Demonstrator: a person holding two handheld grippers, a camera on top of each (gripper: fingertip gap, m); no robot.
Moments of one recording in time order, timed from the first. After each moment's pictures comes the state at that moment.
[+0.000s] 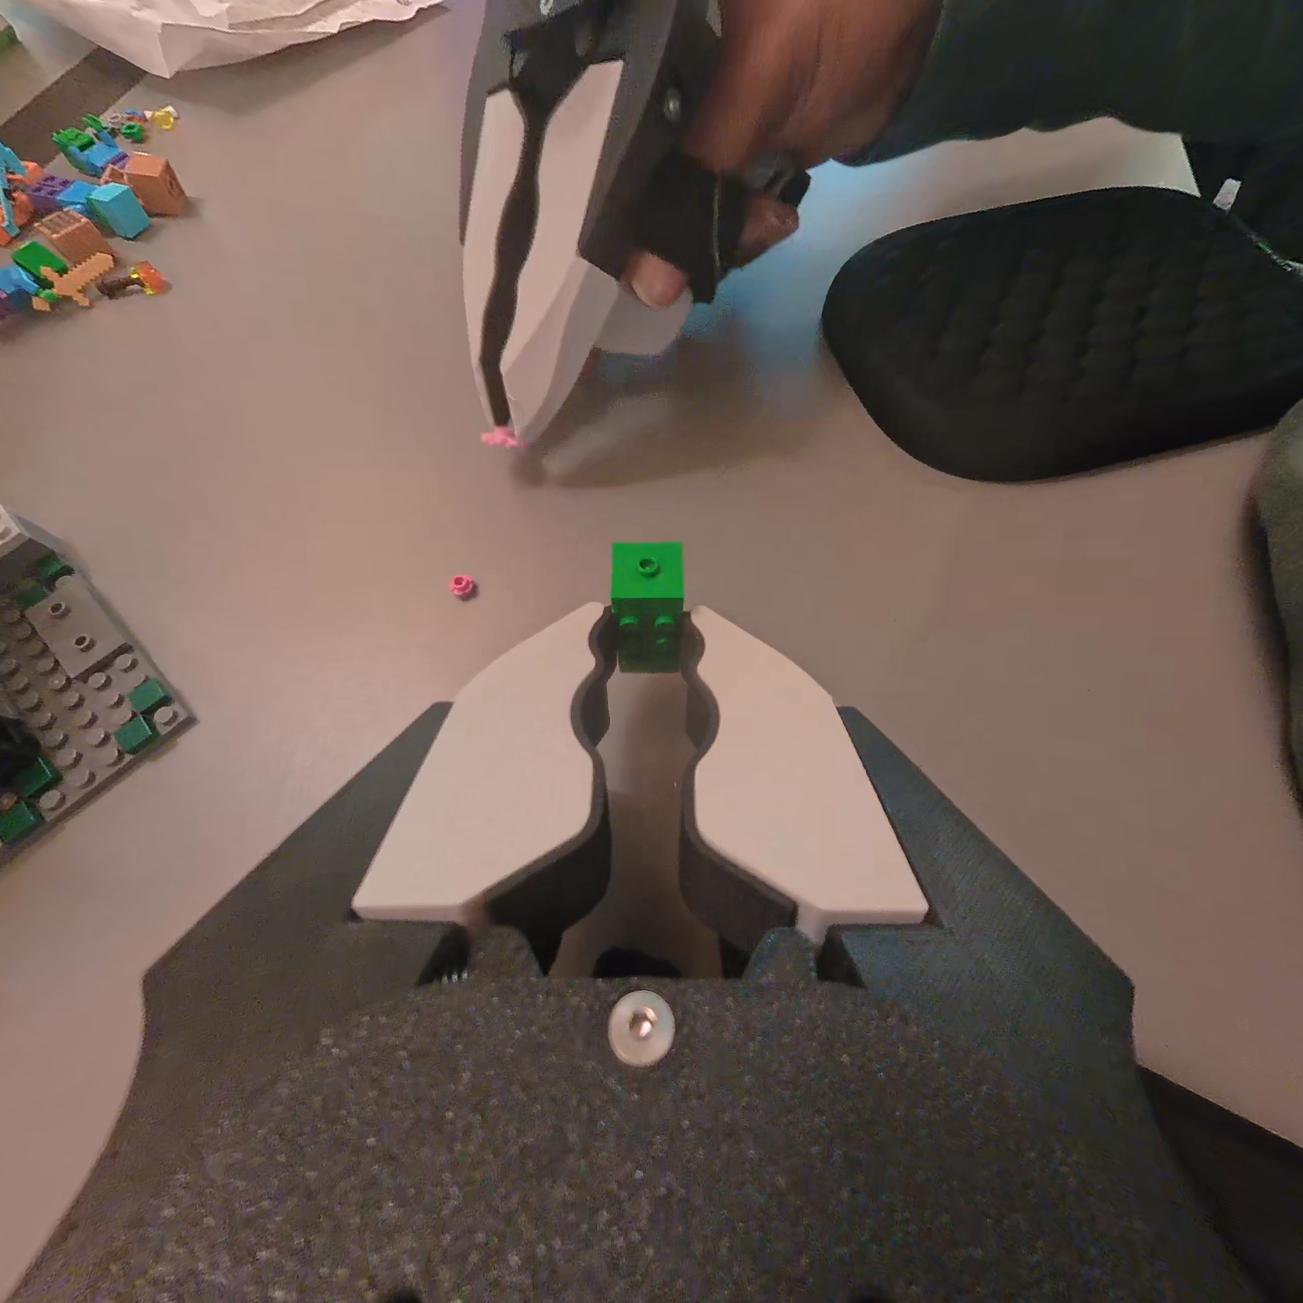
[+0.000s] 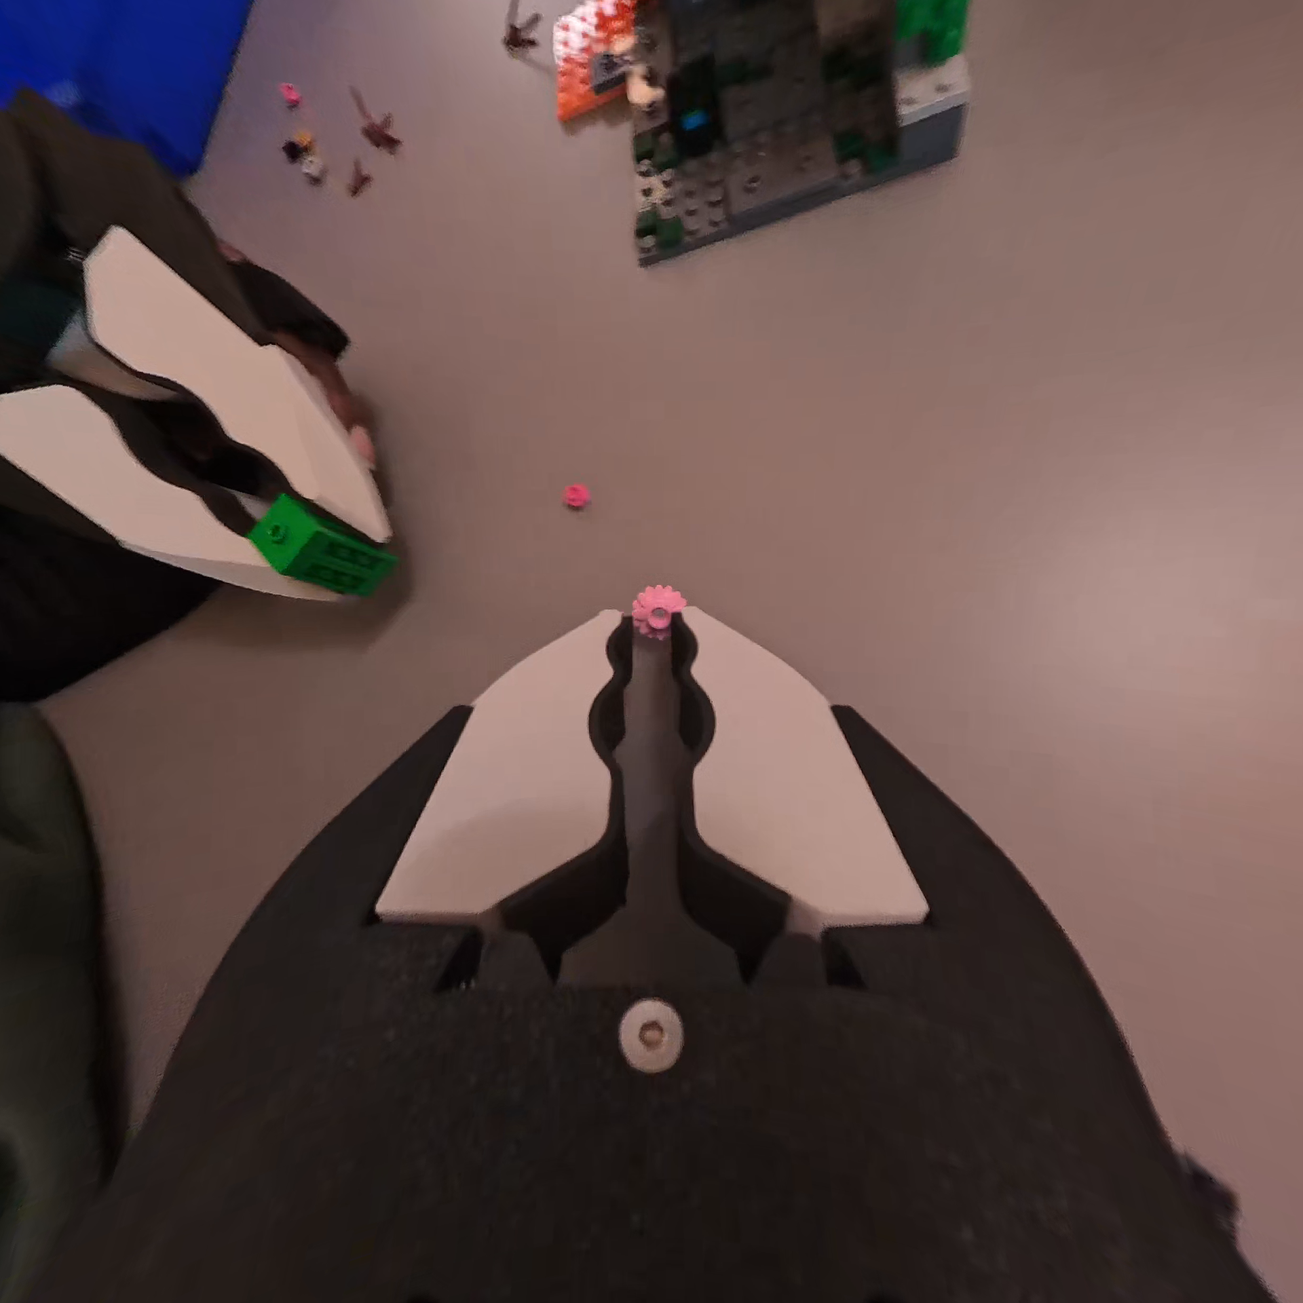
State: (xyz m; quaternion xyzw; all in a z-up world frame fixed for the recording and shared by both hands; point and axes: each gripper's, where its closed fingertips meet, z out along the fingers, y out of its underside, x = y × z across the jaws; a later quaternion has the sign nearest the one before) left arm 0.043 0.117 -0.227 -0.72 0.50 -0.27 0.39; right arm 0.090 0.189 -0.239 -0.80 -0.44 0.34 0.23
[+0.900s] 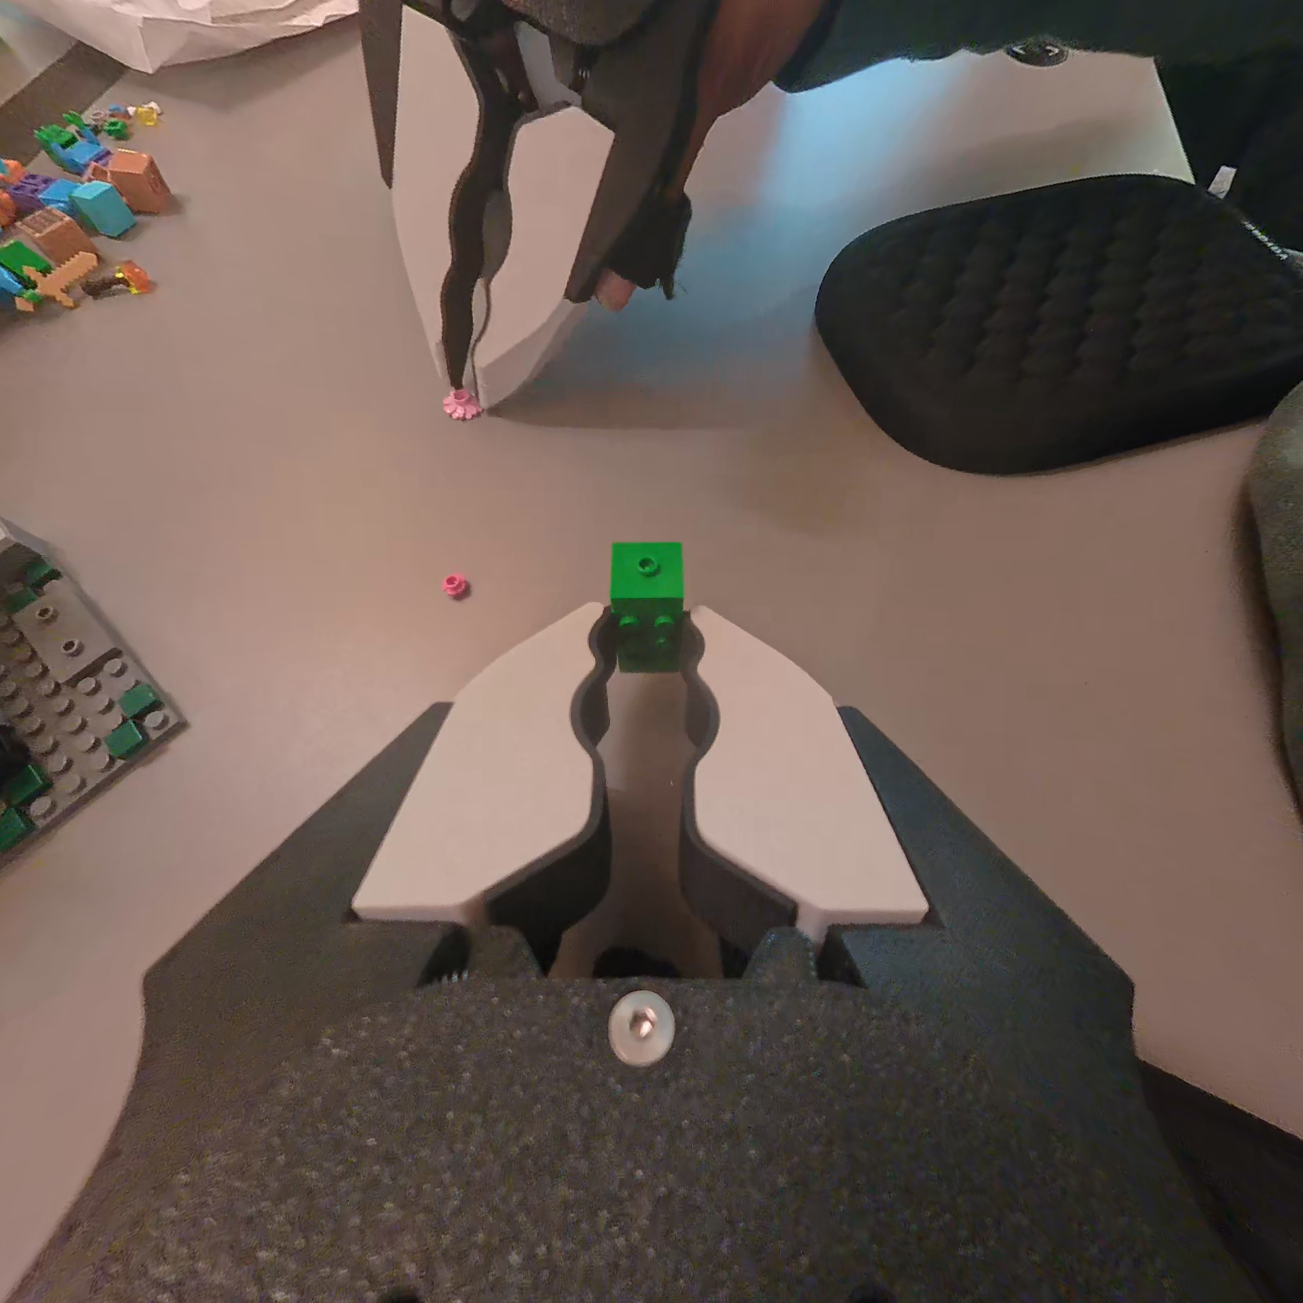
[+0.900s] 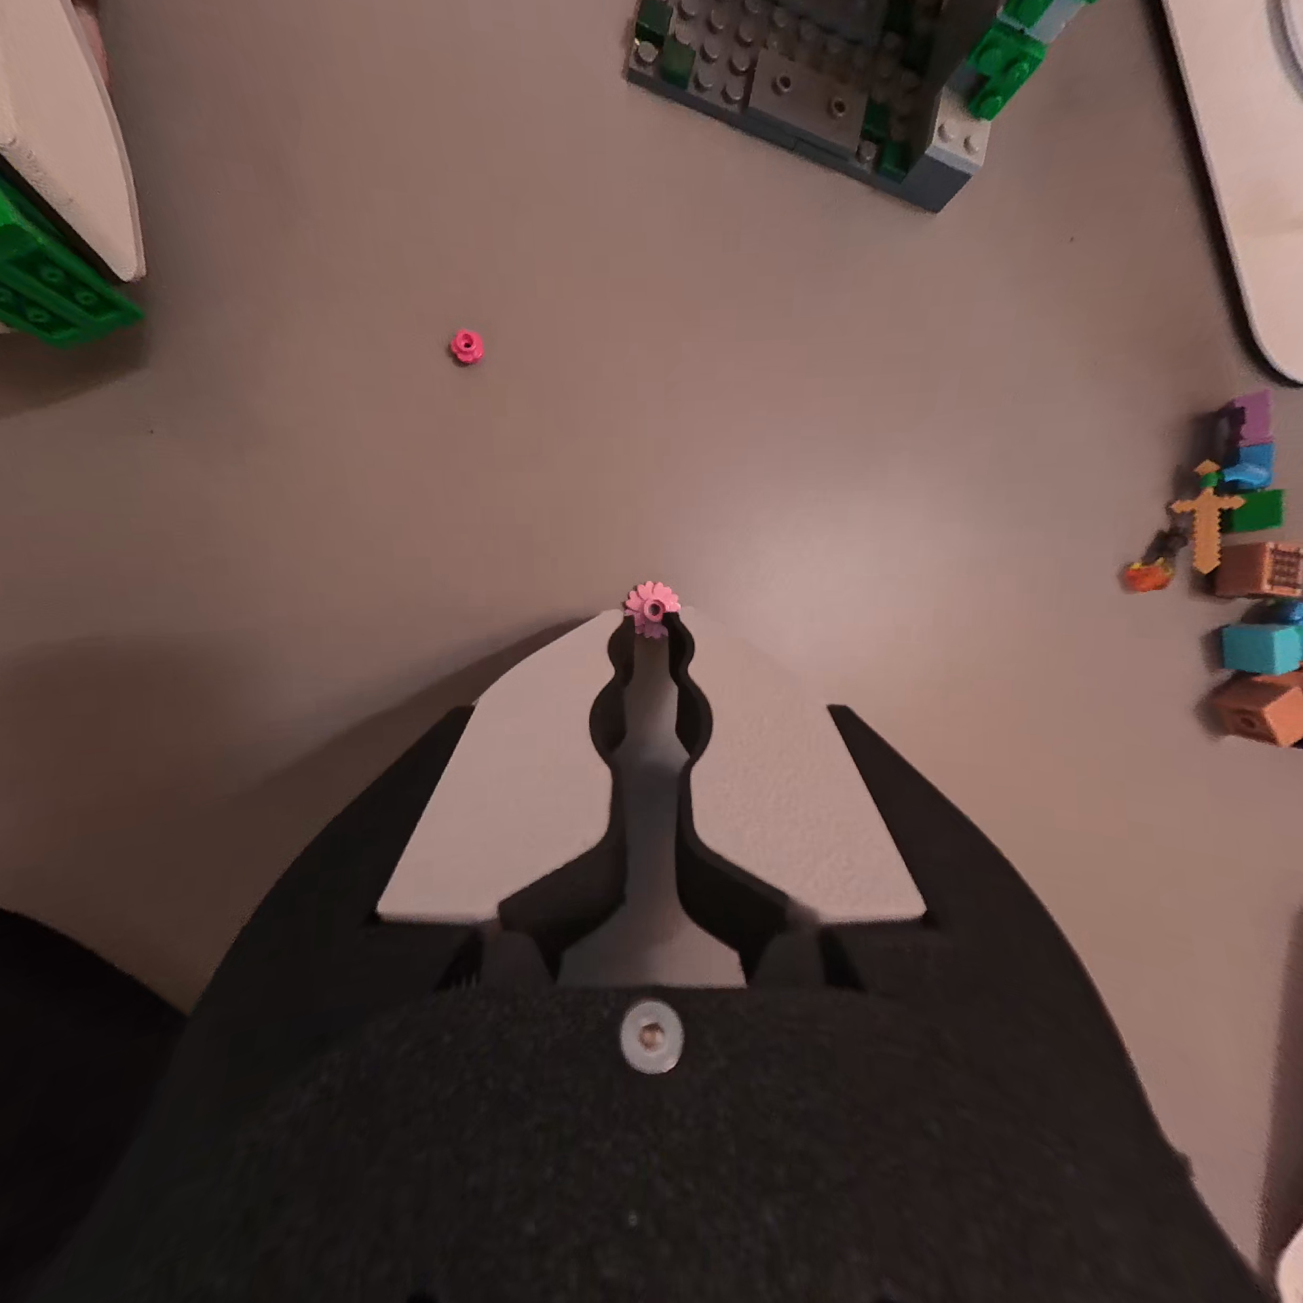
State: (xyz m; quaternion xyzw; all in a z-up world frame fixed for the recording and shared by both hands) left arm 0.043 0.115 -0.228 -0.72 0.51 -0.27 0.39; right arm 0.110 0.215 -0.251 -0.72 -0.63 0.10 0.27
